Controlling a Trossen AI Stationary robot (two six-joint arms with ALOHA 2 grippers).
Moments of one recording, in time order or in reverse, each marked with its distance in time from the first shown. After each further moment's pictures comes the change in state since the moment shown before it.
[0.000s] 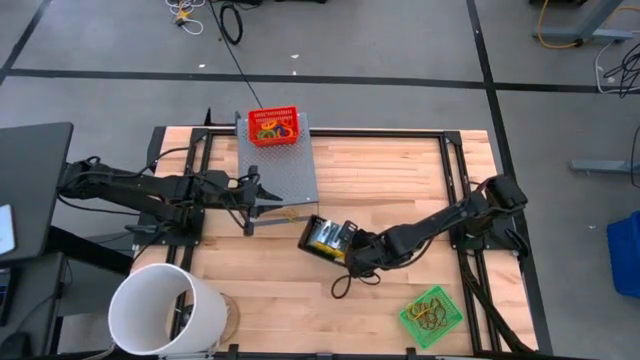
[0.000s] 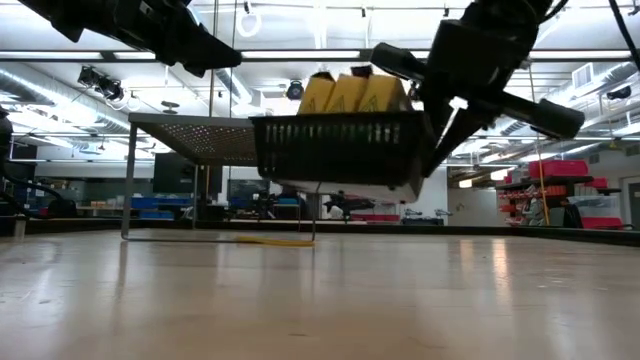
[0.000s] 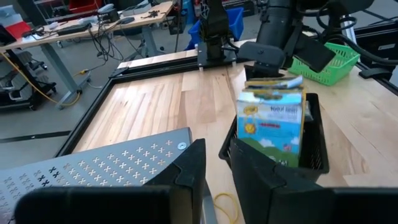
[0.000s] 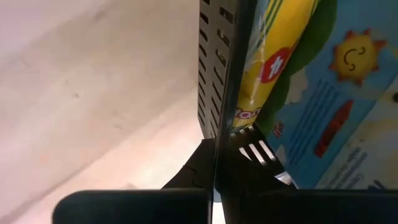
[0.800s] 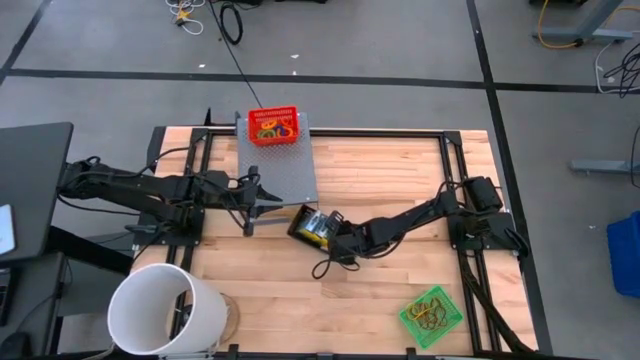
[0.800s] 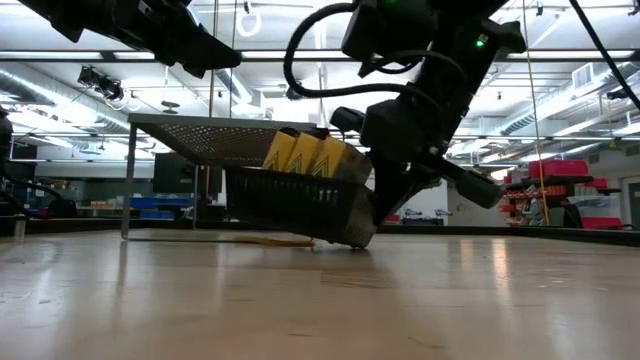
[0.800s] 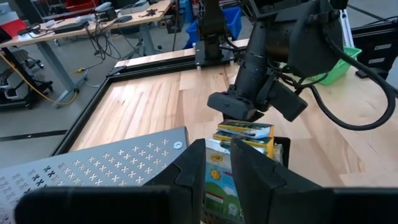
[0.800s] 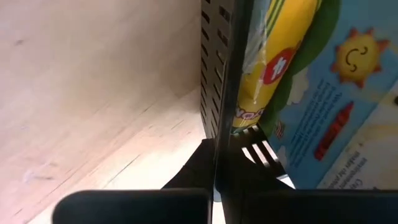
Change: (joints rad) left arm -0.001 0.000 0.000 -0.005 0.007 -0.008; right arm -0.136 0.171 0.000 0.204 -0.008 -0.038
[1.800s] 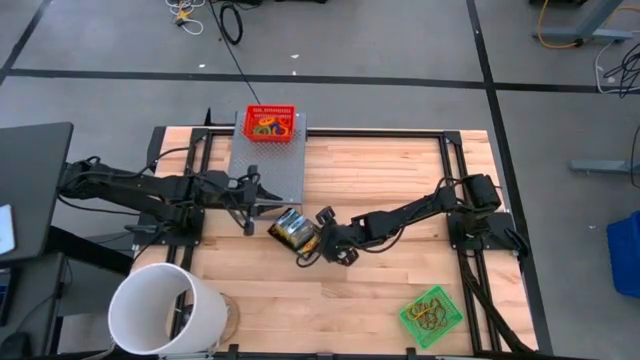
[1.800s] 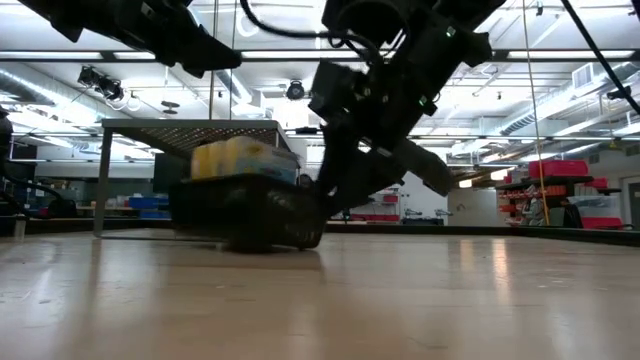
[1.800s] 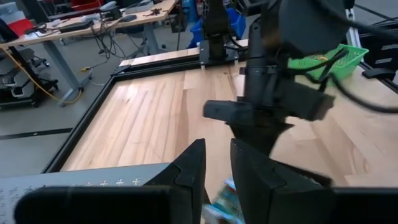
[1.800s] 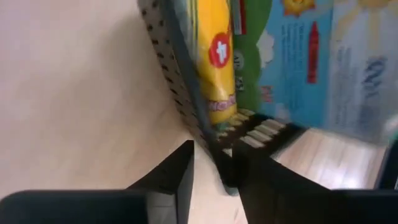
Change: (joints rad) left arm 0.000 0.000 0.000 0.001 -0.020 -0.001; right arm -0.051 0.001 0.002 0.284 -0.208 0.204
